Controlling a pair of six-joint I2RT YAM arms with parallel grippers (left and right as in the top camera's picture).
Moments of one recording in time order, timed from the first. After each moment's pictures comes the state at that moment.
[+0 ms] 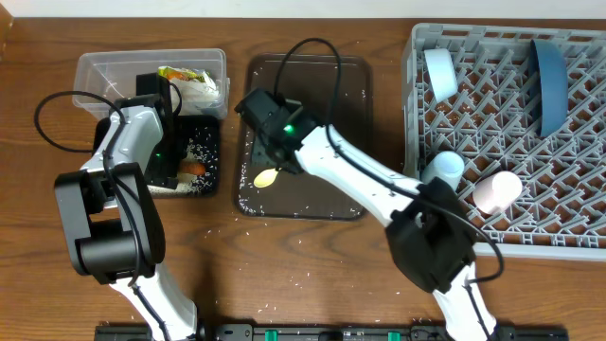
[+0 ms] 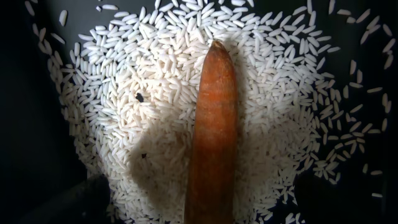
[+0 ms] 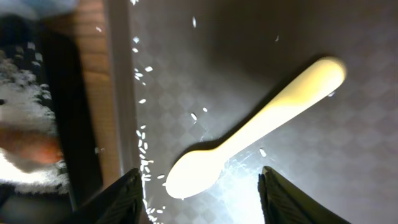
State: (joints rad) left arm 0.15 1.96 1.33 -0.86 -0.14 -1.27; right arm 0.82 2.20 1.85 -0.83 0.06 0.94
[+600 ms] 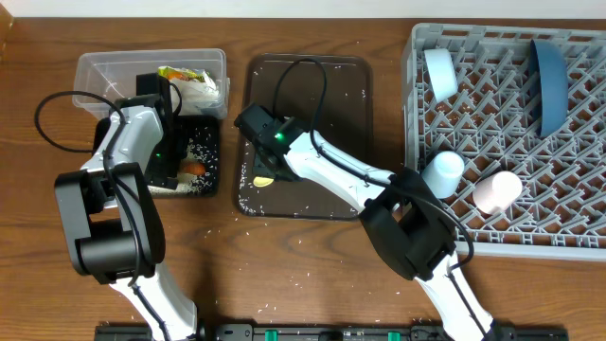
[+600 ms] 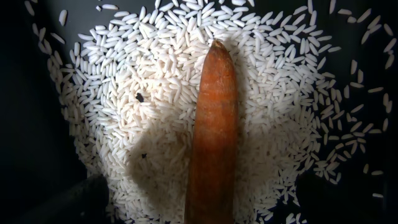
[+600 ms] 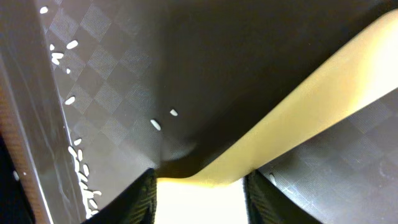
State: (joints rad) left arm 0.15 1.96 1.33 -0.86 -0.14 -1.27; right arm 0.82 2.33 1.85 -0.81 0.03 0.95
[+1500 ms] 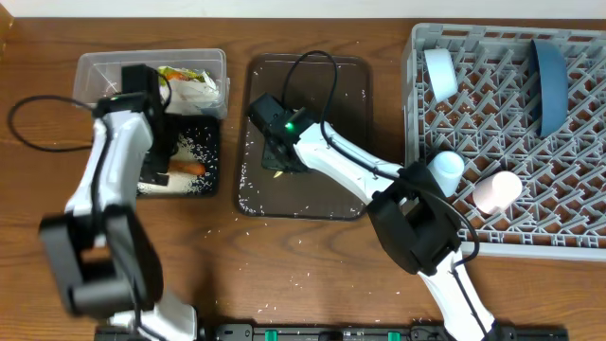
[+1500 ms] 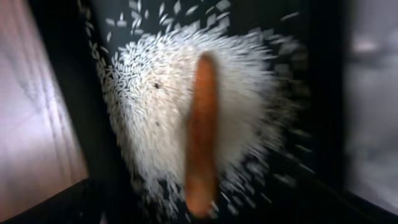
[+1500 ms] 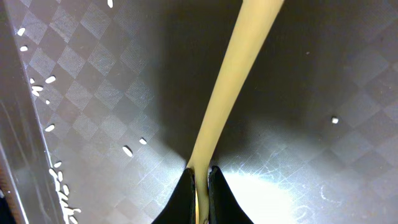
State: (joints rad) left arm 0.16 1.73 1.33 -0.93 -0.15 -1.27; right arm 0.77 2.33 1.86 -0.84 0.03 0.89
